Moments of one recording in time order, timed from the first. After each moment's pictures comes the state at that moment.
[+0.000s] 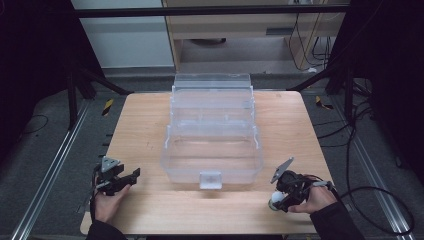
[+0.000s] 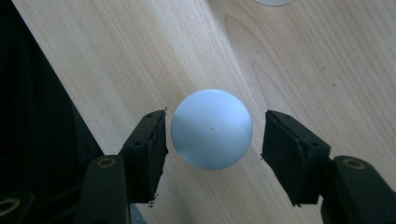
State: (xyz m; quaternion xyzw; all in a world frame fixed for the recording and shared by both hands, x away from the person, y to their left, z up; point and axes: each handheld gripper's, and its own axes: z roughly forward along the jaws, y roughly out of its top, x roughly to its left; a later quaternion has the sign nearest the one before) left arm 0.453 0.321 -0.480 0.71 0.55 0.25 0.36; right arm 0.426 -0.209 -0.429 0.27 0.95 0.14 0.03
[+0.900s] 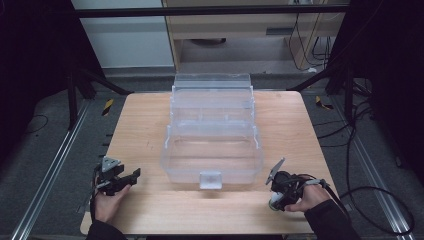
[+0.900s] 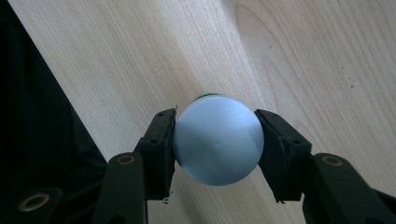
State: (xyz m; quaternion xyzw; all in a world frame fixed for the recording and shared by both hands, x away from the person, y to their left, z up) left arm 0.454 0.321 -0.481 0.72 0.55 0.25 0.35; right arm 0.432 -0.198 -0.436 0.26 0.96 0.10 0.02
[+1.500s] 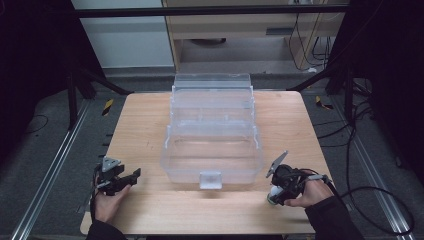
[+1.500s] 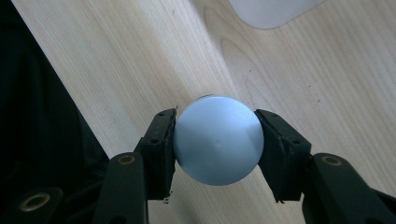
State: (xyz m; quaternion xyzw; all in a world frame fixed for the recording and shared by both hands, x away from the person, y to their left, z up) left arm 0.454 0.320 -0.481 0.72 0.55 0.25 0.35; right arm 0.435 -0.196 -0.410 0.28 0.95 0.13 0.03
